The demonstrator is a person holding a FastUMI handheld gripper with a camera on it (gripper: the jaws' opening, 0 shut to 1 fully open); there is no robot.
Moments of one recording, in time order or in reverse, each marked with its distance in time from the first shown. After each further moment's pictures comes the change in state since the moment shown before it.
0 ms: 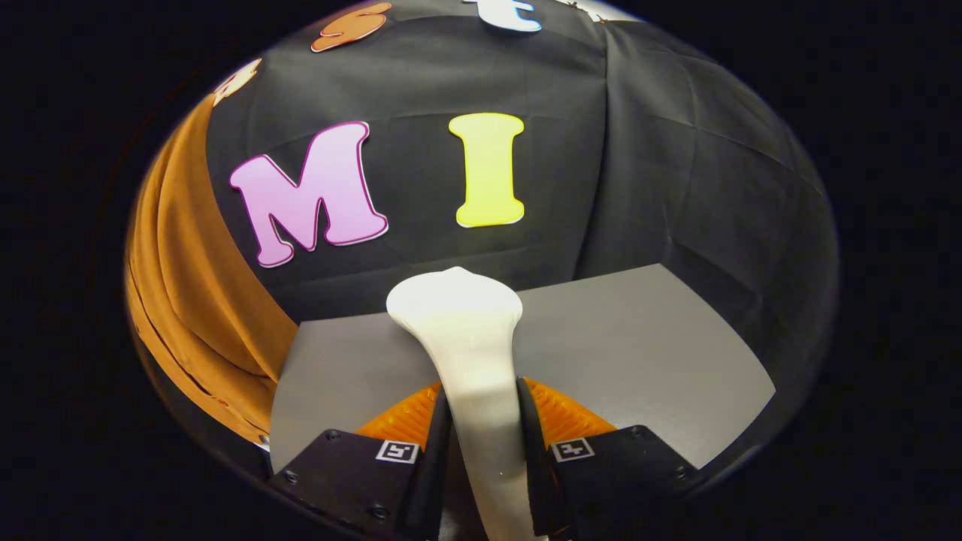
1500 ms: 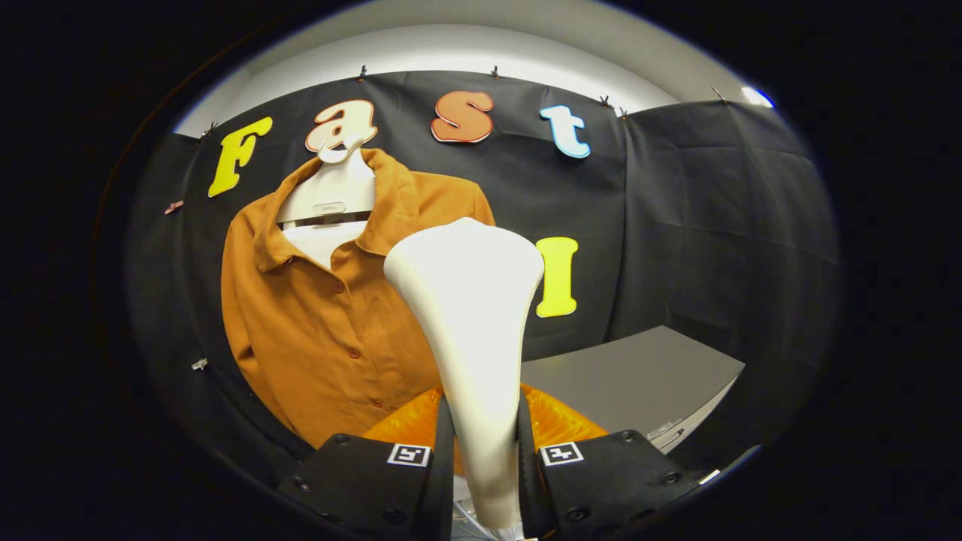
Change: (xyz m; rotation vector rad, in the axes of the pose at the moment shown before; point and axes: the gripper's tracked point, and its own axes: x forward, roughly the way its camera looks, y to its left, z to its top) arm -0.234 0.256 0.002 -0.038 -0.379 0.049
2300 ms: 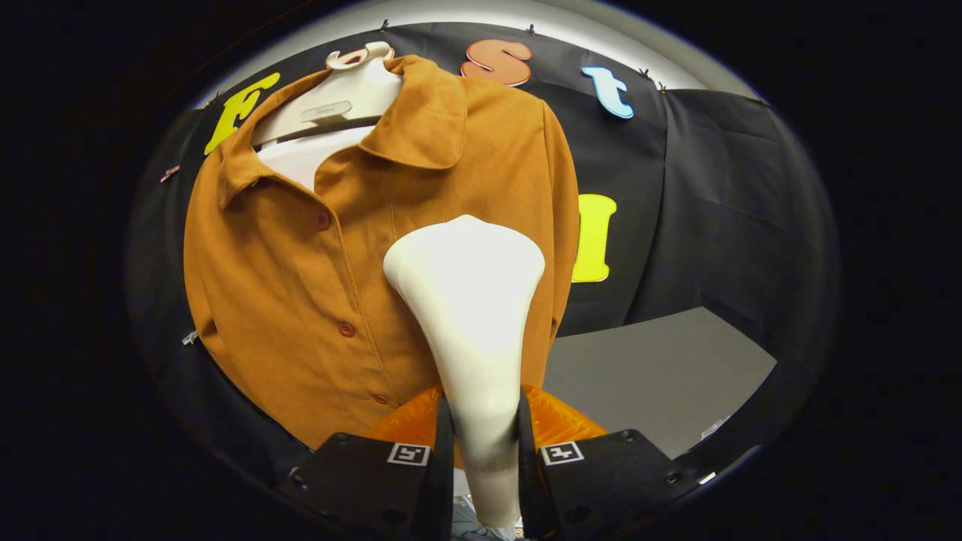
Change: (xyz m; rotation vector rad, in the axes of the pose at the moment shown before) arm 0.083 0.037 -0.059 -0.059 0.185 0.013
